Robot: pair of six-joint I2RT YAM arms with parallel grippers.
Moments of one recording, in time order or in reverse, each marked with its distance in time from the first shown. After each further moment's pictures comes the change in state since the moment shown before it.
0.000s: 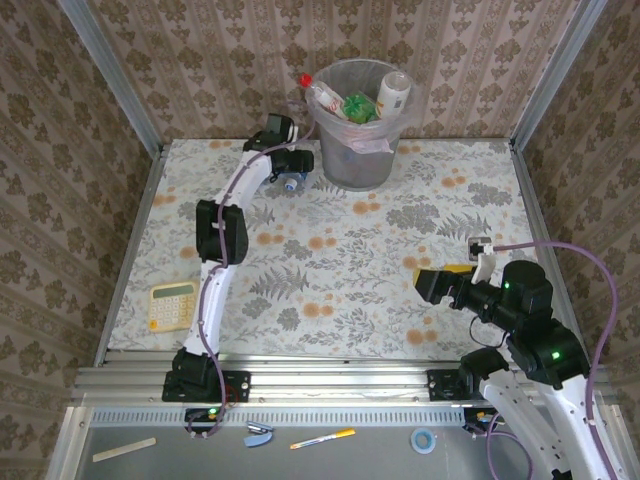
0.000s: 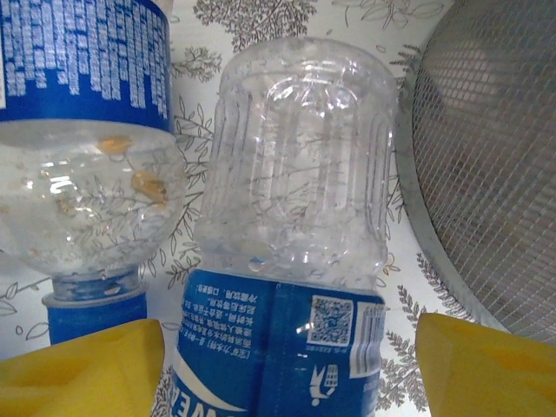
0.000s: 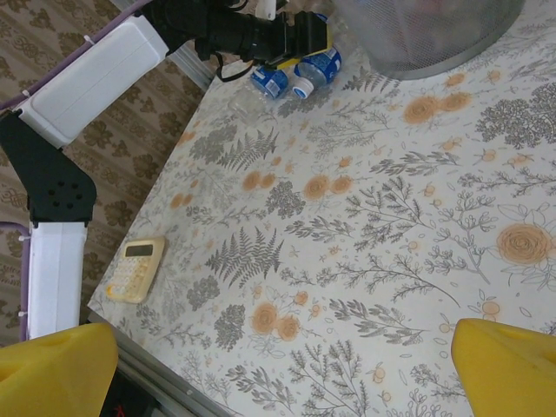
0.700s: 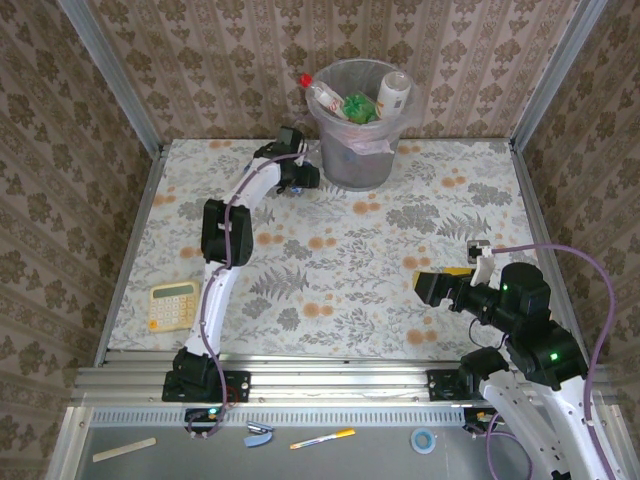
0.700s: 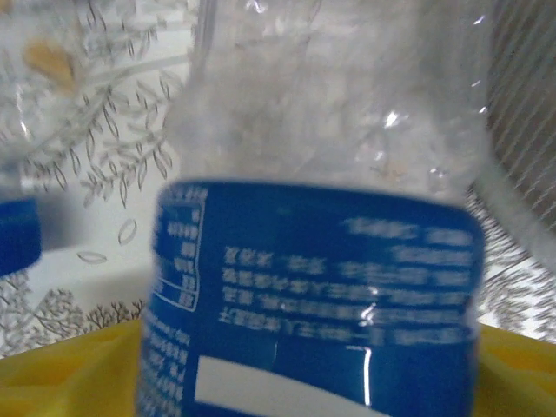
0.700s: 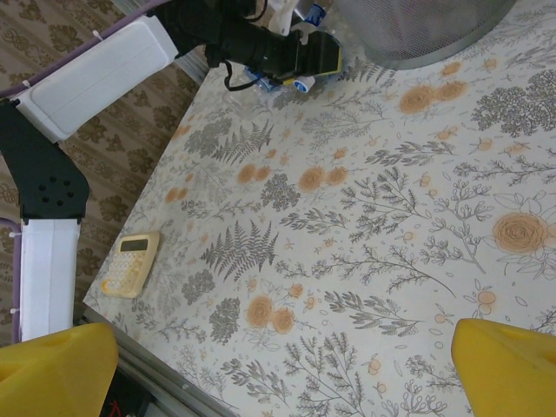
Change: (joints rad) left arm -0.042 0.002 -0.104 -0.023 -0.035 0.012; right arm 0.000 -0.013 -0.021 -0.005 0.000 -0.001
